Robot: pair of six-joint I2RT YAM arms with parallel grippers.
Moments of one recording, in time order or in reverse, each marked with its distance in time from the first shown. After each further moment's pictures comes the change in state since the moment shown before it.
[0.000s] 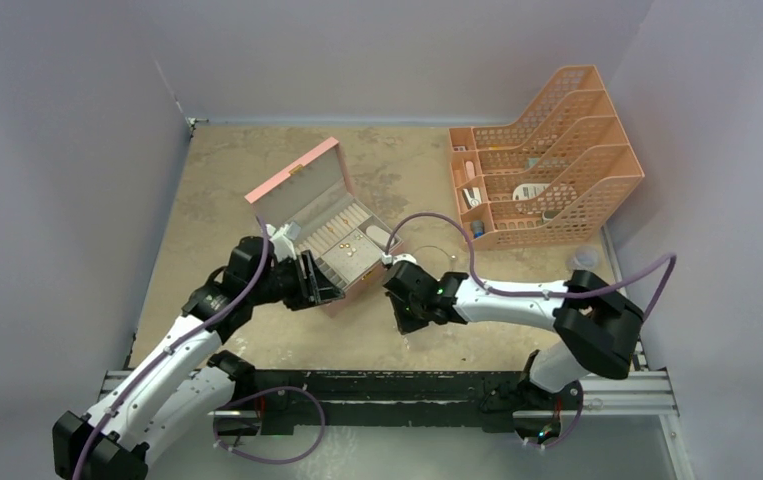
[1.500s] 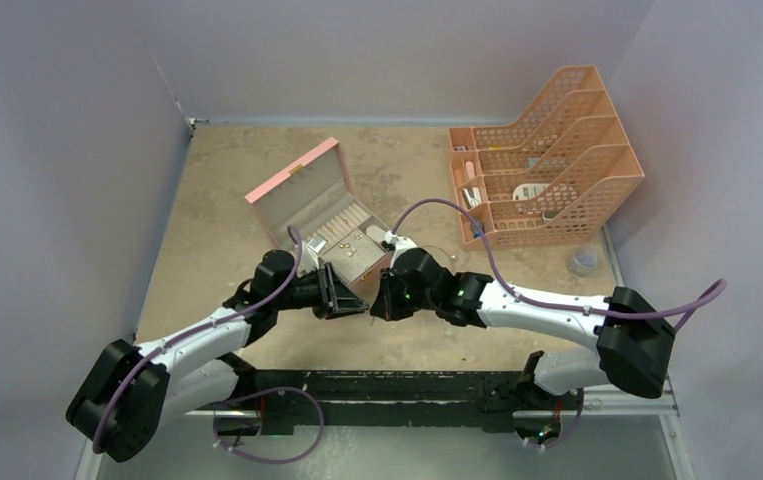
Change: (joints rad) left arm -0.059 0.286 -0.320 0.786 0.255 -0.296; right arm 0.000 -0.195 -0.023 0.225 -0.116 0.127
